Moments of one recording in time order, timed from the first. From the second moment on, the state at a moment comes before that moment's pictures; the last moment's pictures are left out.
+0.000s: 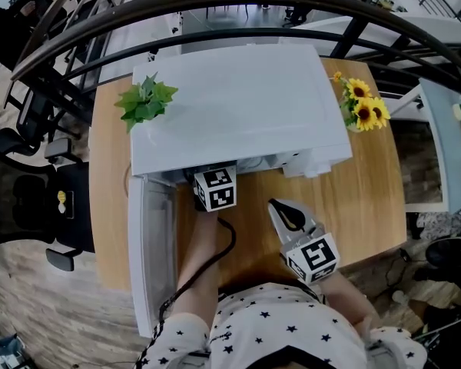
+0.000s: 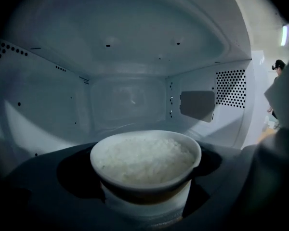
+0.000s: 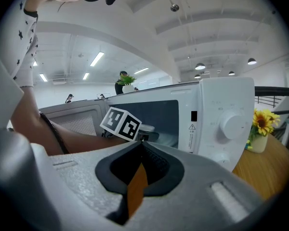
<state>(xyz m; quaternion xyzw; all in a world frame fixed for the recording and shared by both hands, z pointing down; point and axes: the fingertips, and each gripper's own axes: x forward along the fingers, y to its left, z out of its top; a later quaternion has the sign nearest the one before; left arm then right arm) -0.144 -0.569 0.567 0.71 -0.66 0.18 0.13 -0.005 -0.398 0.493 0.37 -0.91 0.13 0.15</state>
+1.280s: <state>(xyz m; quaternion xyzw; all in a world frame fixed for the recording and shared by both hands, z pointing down) -0.144 -0.561 0.580 0.69 -0.67 0.24 0.15 0.009 -0.383 0.480 0.39 -0.90 0.13 0.13</state>
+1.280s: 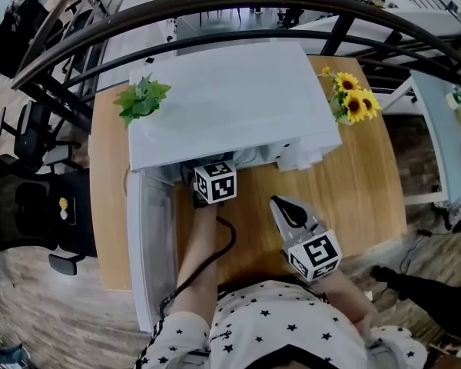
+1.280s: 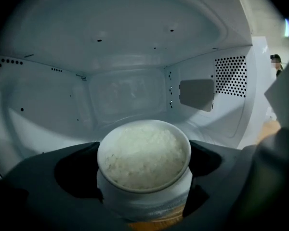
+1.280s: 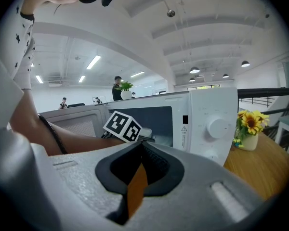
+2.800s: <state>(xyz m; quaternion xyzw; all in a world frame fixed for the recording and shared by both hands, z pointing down) -0.083 -0.266 0.473 0.69 -0.70 0.10 0.14 0.074 -0.183 0.436 0.40 -0.91 0.08 0.08</state>
